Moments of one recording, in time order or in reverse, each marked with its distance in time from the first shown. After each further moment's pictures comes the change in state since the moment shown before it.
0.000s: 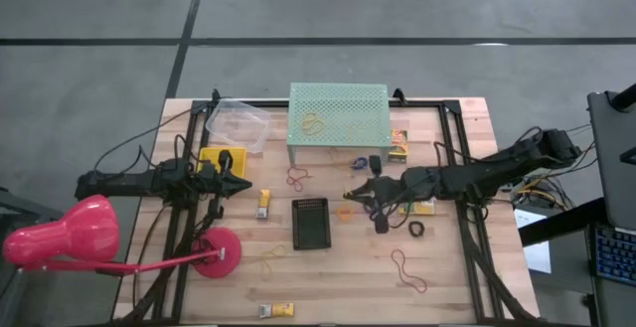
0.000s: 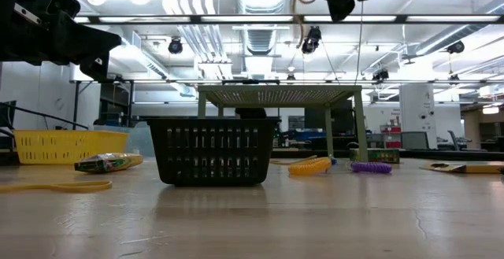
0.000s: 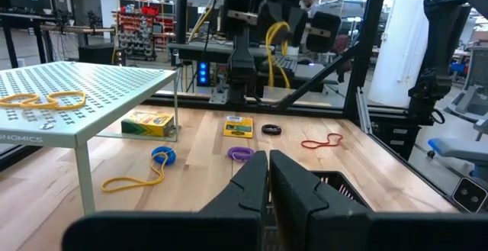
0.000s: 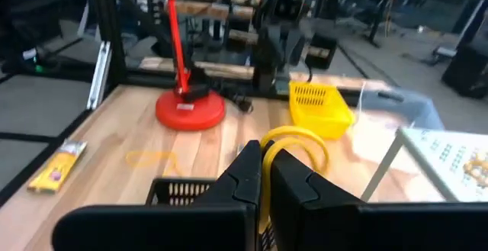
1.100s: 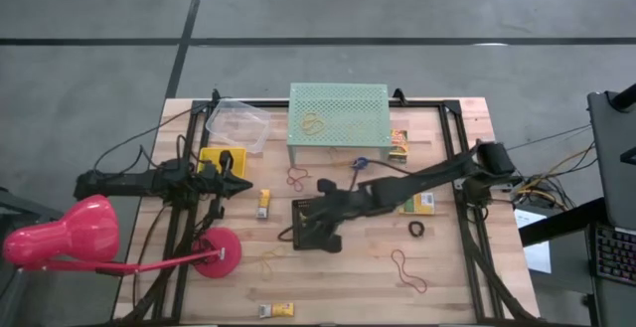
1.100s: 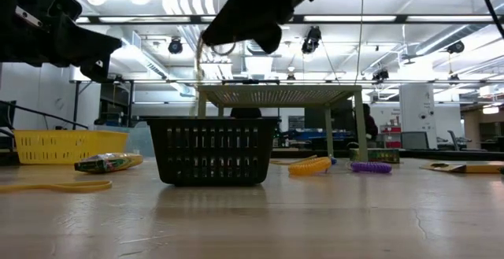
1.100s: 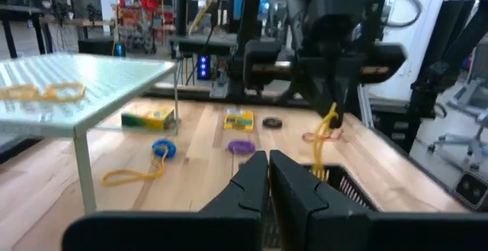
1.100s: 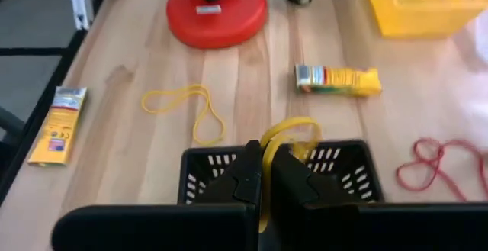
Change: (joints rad) left arm 0.000 0.023 0.000 -0.003 0.000 0.000; right arm 0.004 0.588 0.649 -0.521 -0.109 0.227
